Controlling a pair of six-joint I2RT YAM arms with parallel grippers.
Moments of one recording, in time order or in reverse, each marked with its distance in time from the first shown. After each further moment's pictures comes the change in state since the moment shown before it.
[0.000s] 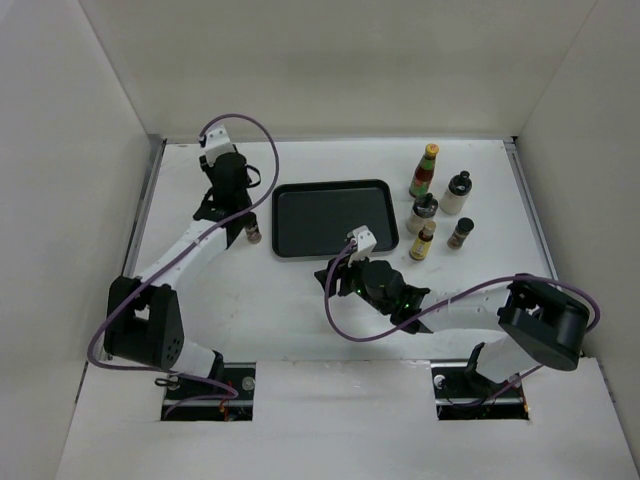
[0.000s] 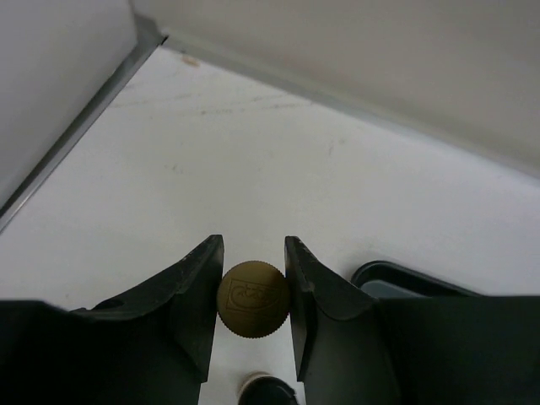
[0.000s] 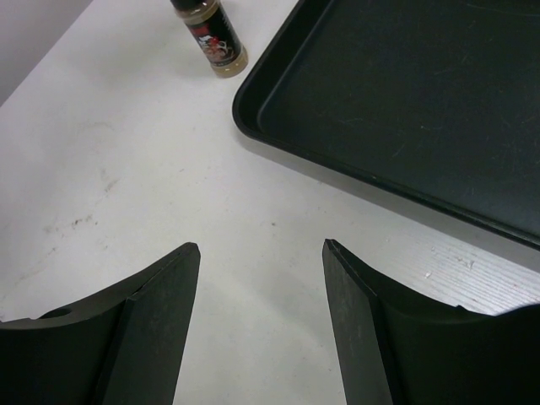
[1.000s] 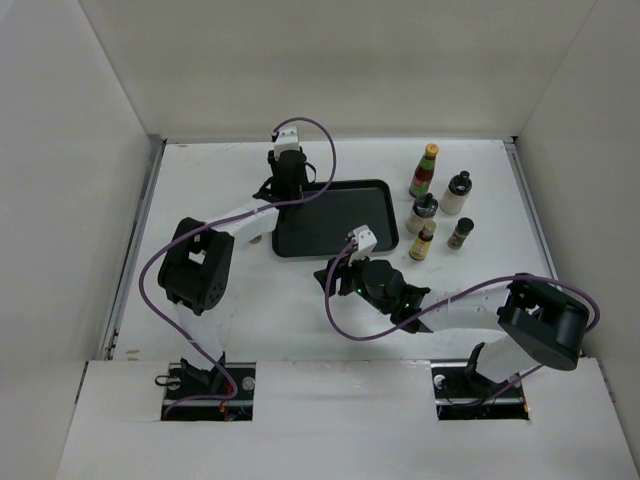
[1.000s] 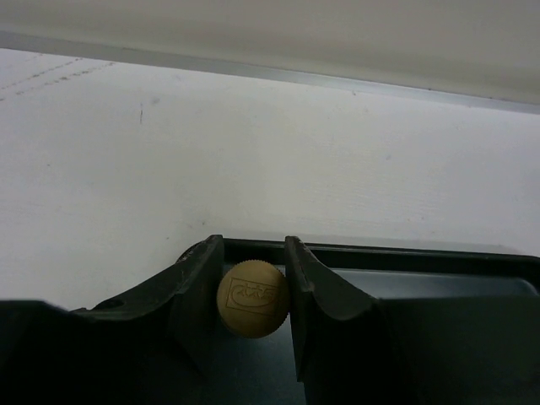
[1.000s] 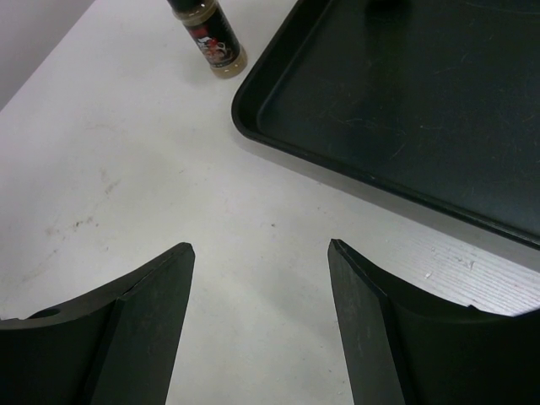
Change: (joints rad) left arm -0.215 0.410 0.266 0.116 0.096 0.013; right arm -0.008 0.002 0.000 0.002 -0.006 0.009
